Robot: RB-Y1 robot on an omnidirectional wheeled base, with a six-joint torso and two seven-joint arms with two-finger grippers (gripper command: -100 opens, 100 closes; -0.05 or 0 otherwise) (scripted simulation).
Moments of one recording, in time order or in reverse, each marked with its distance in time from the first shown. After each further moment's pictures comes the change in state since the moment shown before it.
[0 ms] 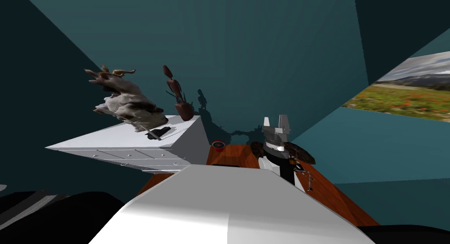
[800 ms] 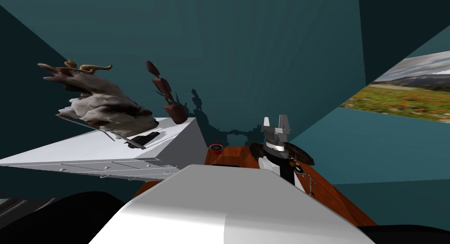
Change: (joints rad) left arm -0.018 0.055 -0.027 0.191 -0.047 -0.133 0.015; right arm 0.000 0.000 0.000 0.000 0.000 0.000 0.000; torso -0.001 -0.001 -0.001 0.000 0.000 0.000
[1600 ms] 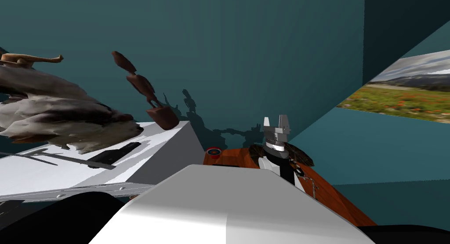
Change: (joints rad) left arm 0.030 0.070 -0.029 0.171 0.036 -0.103 -0.029; right arm 0.000 0.000 0.000 0.000 0.000 0.000 0.000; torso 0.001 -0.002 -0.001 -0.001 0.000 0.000
